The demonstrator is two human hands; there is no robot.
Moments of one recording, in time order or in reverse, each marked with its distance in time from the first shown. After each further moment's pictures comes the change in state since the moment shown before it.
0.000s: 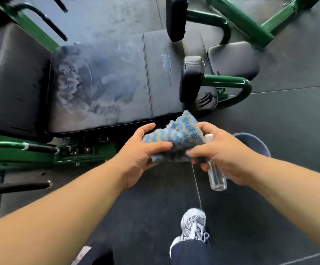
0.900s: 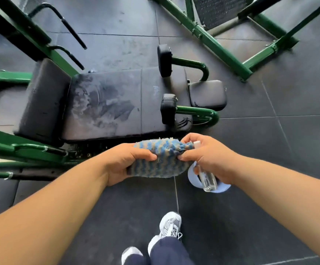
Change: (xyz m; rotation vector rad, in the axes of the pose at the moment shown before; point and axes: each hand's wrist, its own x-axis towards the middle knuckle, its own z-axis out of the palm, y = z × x) left_hand -0.136 0.093 0.101 0.152 -0.135 -0.164; right_hand -0.142 -0.126 -0.062 -0.242 -0.040 0.041
